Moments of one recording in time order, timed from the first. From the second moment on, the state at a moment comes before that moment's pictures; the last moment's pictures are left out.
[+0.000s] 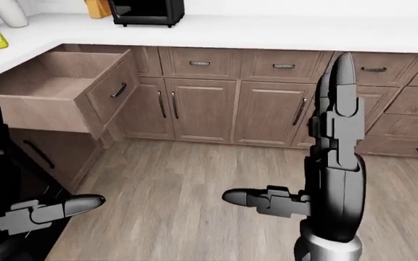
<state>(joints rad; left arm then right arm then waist) 0.13 0.02 0.11 -1.01 0.03 0.11 0.05 0.13 0.00 -0.13 -0.92 -0.22 0.02 0.07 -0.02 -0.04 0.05</state>
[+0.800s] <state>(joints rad) 0.13 0.01 0.11 -1.03 0.04 0.10 0.04 0.11 0.00 -0.11 -0.96 -0.23 0.04 0.07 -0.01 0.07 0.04</state>
